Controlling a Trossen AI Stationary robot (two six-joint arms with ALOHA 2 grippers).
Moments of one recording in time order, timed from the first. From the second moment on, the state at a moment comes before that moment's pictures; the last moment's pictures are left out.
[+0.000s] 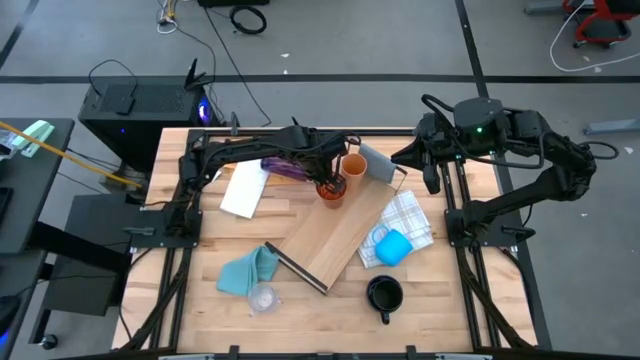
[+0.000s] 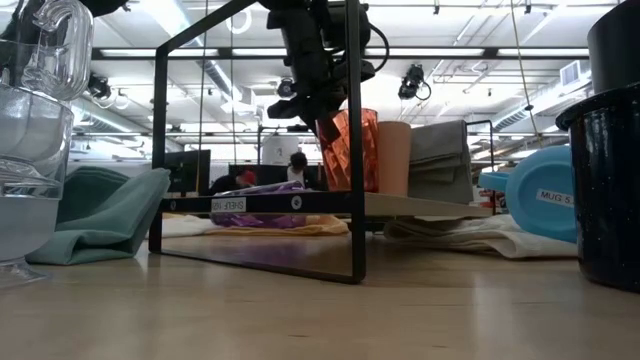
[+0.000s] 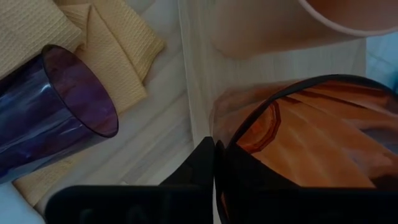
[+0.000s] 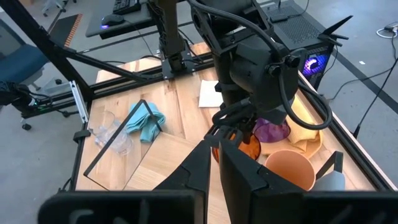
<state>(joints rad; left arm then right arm) 0.26 2.08 1.96 -1.12 0.00 -0.58 -0.08 1.12 1.65 -1.04 0.00 0.21</state>
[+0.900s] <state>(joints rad) 0.26 2.08 1.96 -1.09 0.02 -0.58 -0.08 1.12 1.65 -1.04 0.00 0.21</state>
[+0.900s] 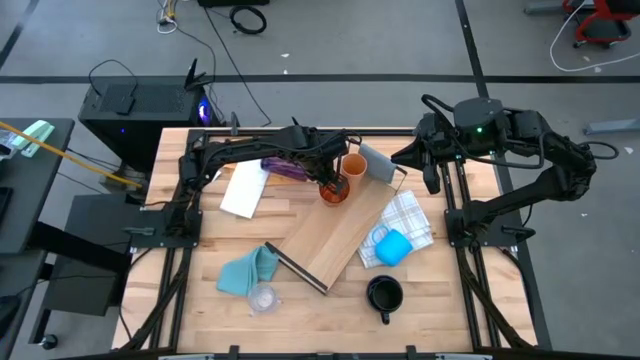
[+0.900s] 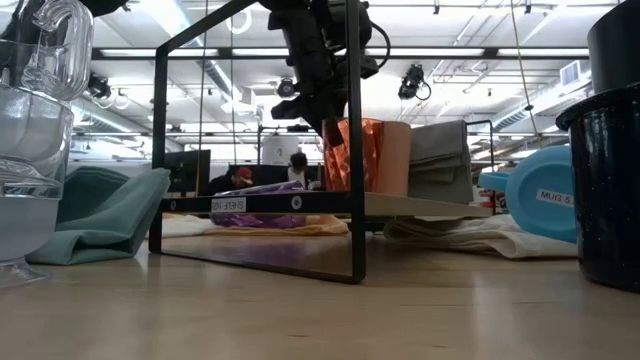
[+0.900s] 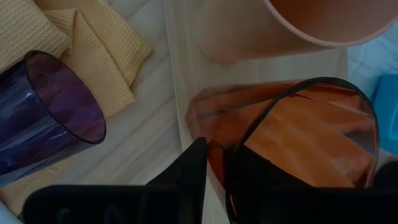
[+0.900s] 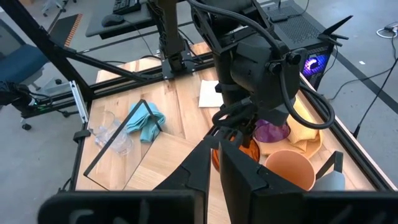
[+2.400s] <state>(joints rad) 0.27 2.08 1.96 -1.07 0.08 -0.57 -0.08 1.12 1.65 -1.04 0.00 0.21</state>
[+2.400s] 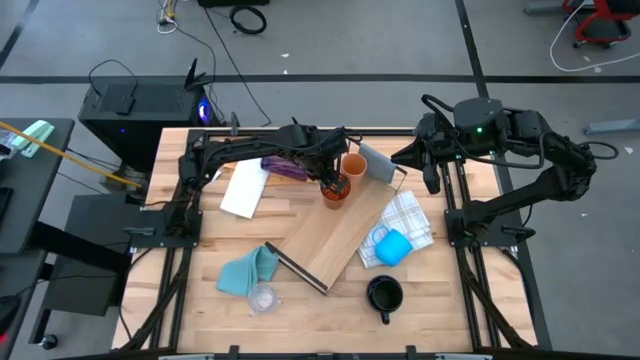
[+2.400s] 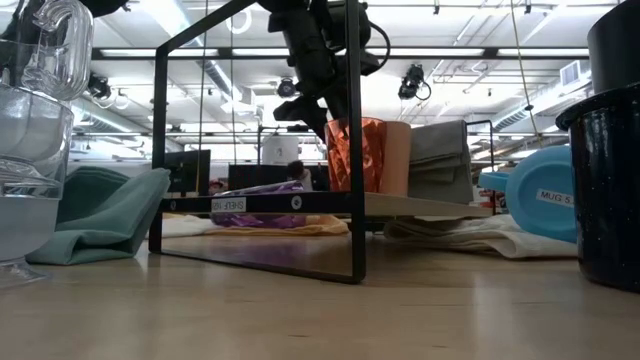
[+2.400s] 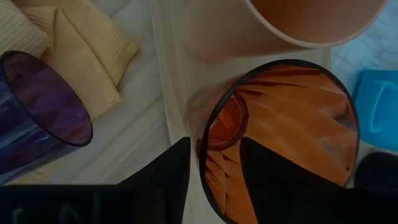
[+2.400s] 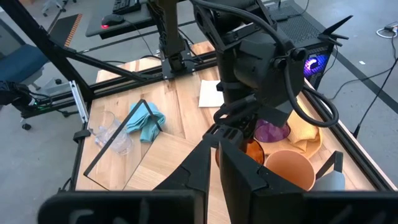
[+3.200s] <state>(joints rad) 0.29 2.04 1.96 -1.07 0.10 -0.54 -0.08 1.12 1.65 -1.04 0.00 0.21</state>
